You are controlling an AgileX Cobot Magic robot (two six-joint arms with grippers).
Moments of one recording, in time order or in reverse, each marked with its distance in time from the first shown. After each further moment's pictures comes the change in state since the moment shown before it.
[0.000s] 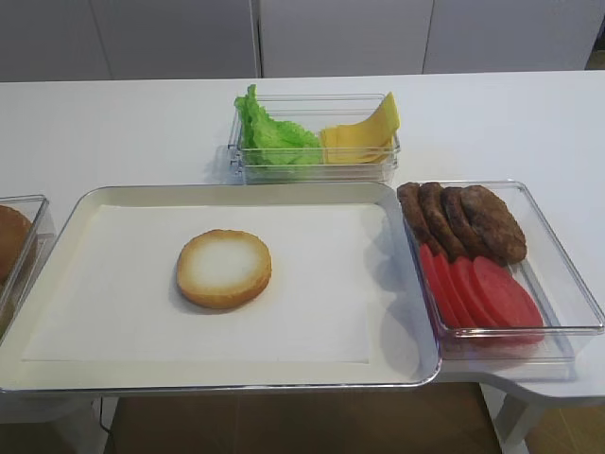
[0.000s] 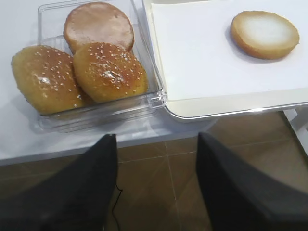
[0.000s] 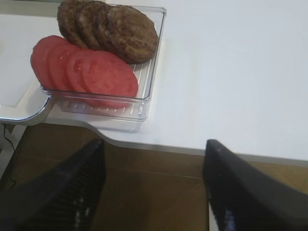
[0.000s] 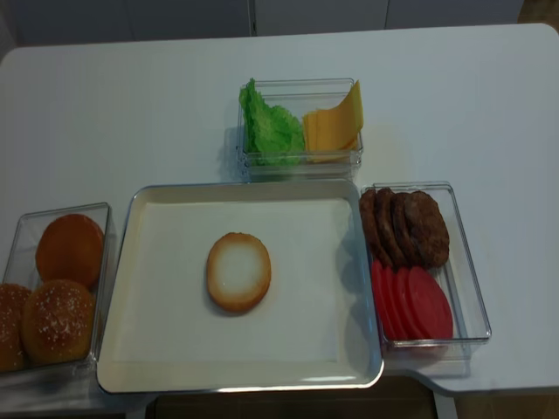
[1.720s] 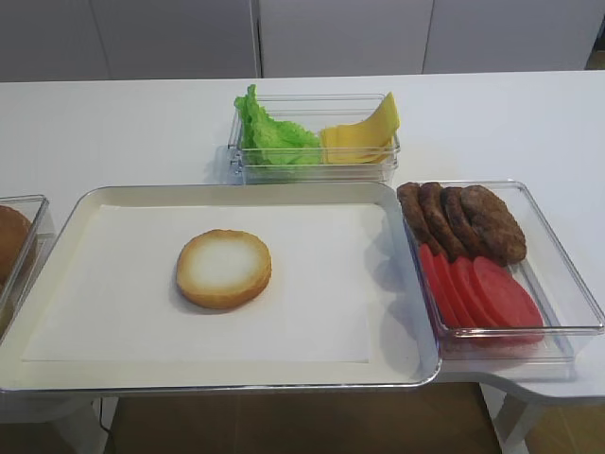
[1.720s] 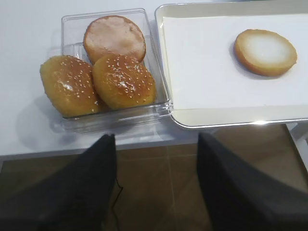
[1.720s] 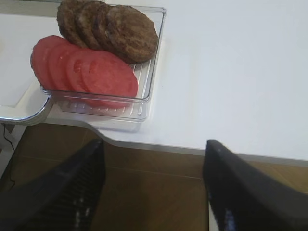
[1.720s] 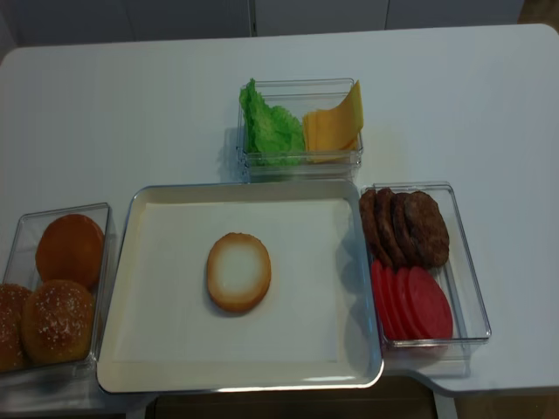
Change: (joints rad) left arm 0.000 0.061 -0.147 0.038 0.084 -0.065; right arm 0.000 0.000 0.000 0.000 0.000 -0.002
